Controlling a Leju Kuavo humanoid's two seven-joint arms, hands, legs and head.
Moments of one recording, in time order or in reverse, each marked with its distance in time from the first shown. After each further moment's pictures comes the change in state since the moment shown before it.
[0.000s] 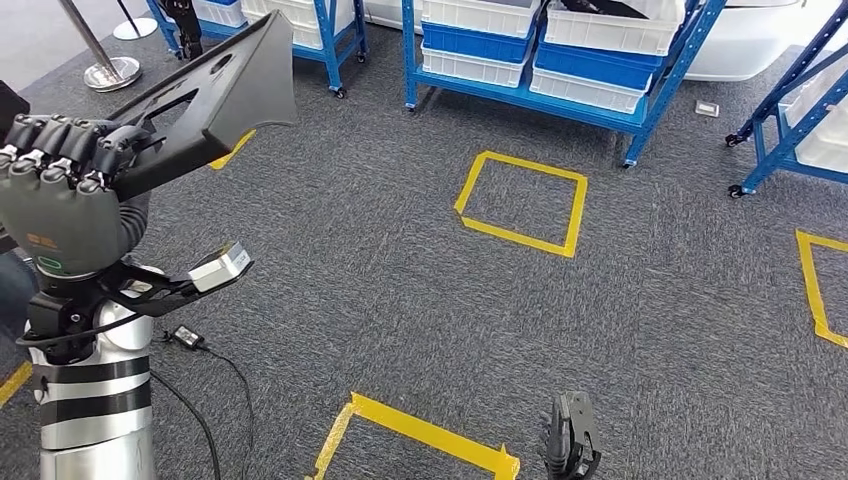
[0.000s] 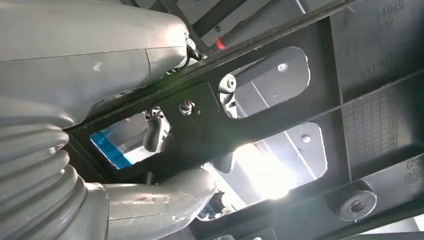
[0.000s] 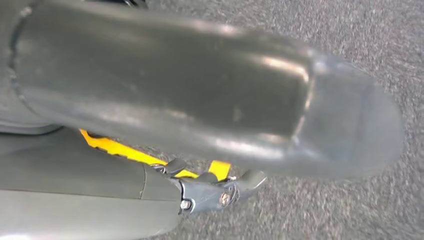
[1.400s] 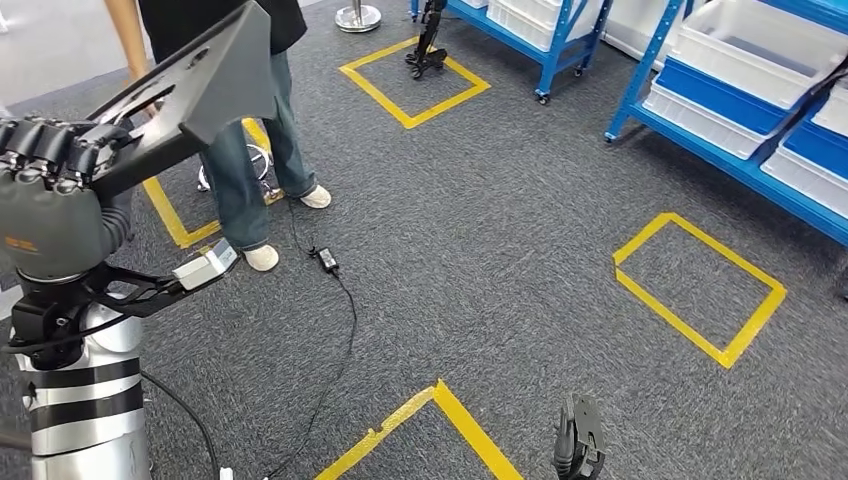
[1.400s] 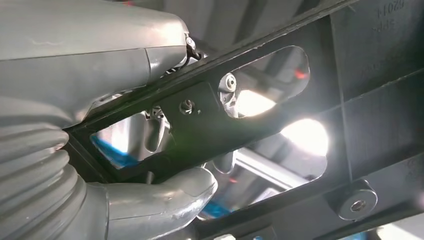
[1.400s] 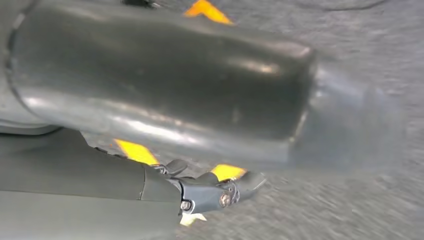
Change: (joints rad) left arm -0.015 -0.001 0.012 0.002 -0.013 0.000 0.021; right arm -0.003 -0.002 -0.006 0.039 -0.024 -0.109 0.086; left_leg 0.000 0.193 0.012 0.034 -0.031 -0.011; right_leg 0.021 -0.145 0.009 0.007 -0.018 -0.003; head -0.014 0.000
